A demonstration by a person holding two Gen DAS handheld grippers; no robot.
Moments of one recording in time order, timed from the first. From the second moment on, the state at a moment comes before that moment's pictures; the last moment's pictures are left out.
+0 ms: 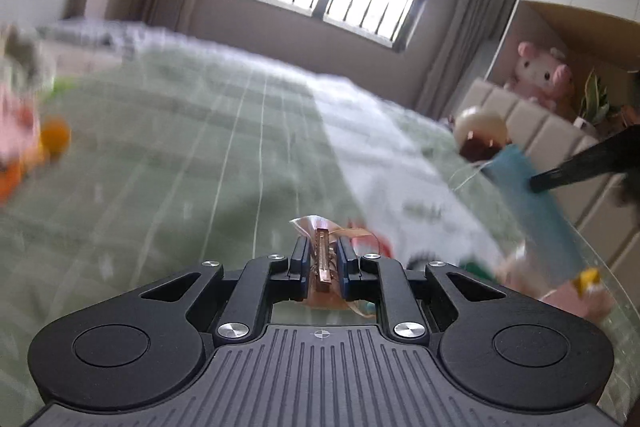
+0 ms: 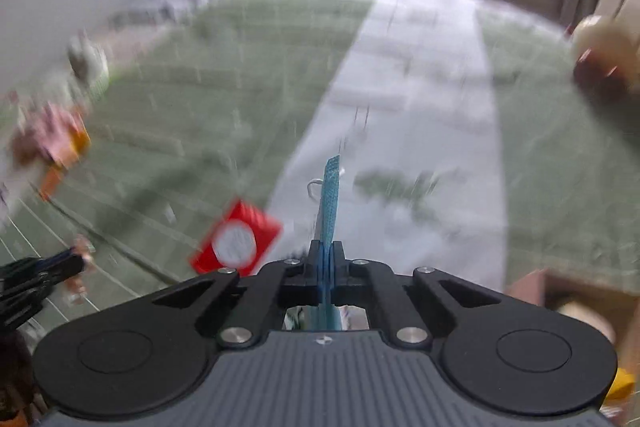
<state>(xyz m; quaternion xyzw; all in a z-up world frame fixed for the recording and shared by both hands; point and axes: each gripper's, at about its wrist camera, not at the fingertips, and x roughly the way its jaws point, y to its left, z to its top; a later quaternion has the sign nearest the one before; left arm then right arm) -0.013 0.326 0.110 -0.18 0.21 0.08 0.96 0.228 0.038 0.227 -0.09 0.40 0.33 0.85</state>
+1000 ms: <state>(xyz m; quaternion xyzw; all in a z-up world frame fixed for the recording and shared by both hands) 0.244 -0.031 0.065 -0.16 0.31 -0.19 0.92 0.260 -0.257 0.206 0.07 0.29 0.24 0.92</state>
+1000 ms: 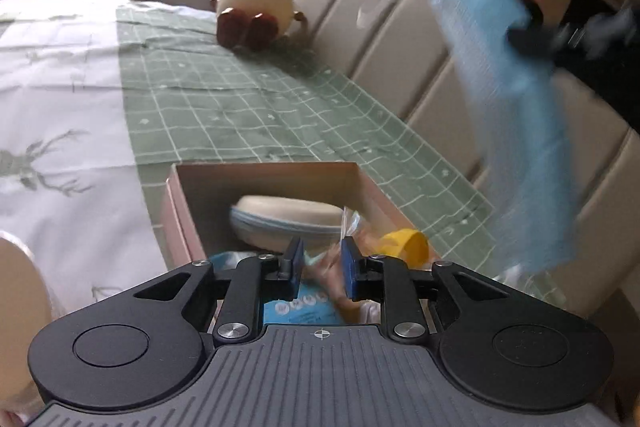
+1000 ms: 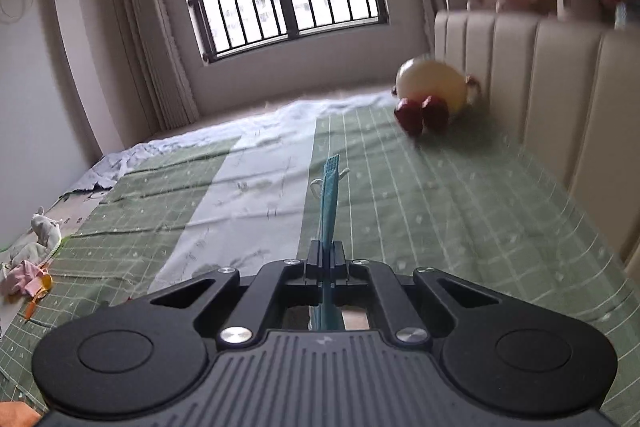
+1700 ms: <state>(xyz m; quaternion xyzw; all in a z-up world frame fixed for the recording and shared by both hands) 0.062 0.105 0.077 -0.14 0.28 -0.05 0.95 0.280 -0.171 0.050 0.05 0.39 0.25 0.89</state>
